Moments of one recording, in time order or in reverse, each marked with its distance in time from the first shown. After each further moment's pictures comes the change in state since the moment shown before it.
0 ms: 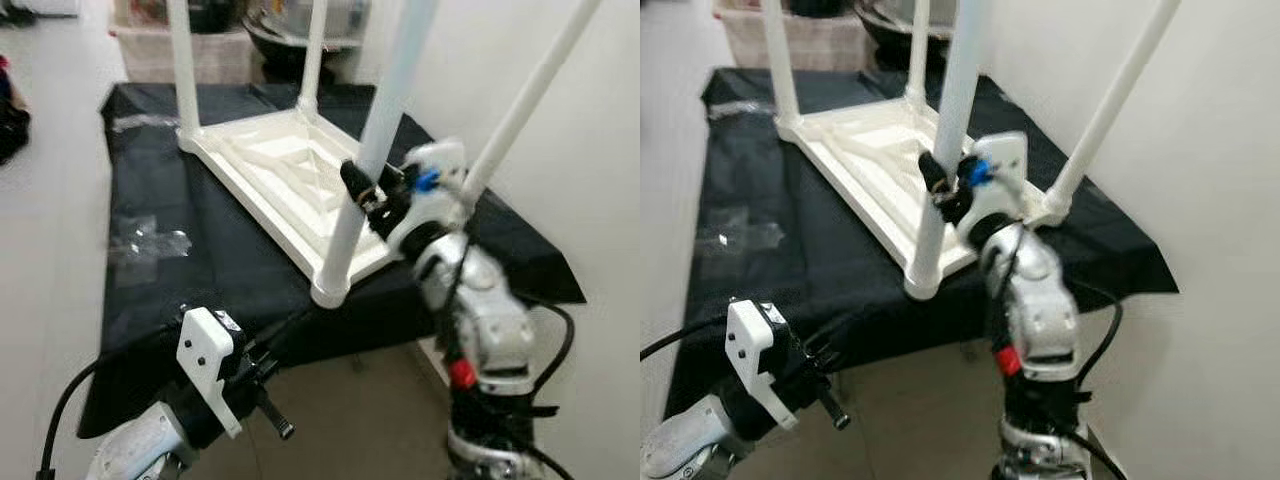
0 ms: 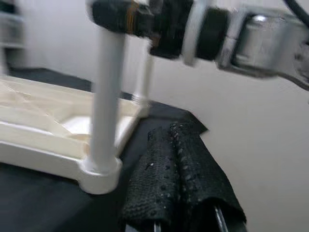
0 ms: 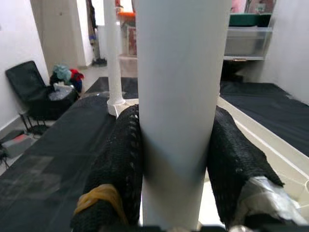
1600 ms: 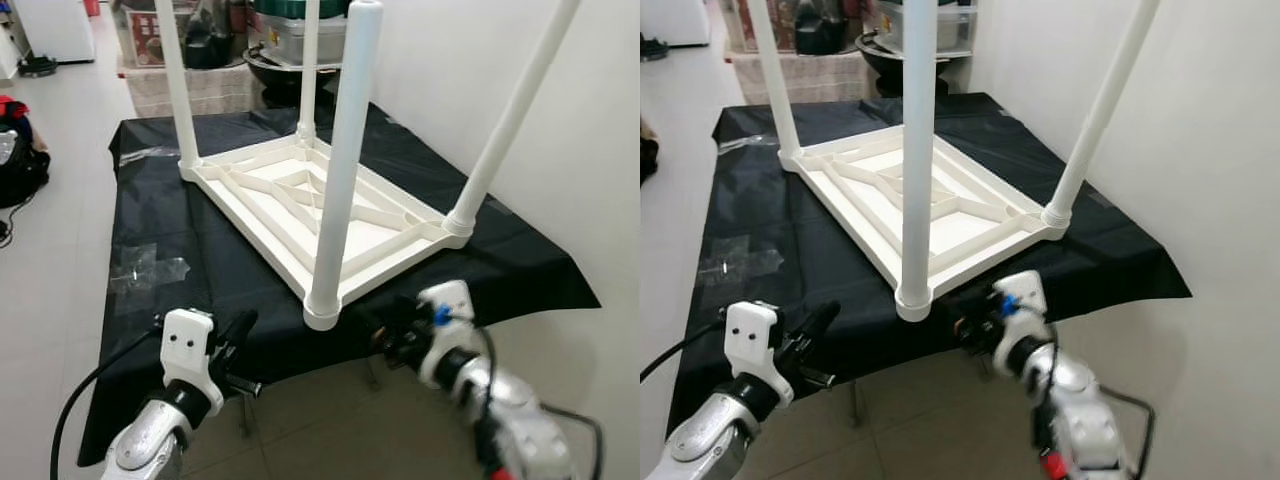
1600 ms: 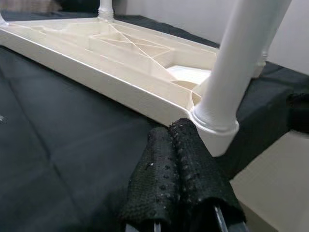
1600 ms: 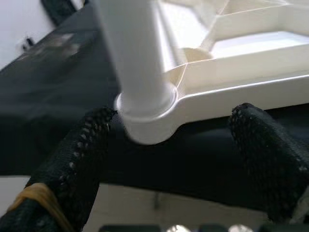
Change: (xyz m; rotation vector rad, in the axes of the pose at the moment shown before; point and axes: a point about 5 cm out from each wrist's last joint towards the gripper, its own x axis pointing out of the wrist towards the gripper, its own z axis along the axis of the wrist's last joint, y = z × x) left arm -0.003 0.045 -0.052 -0.016 0.161 0.432; right arm -0.070 -0.022 -0.109 0.057 0.281 0.214
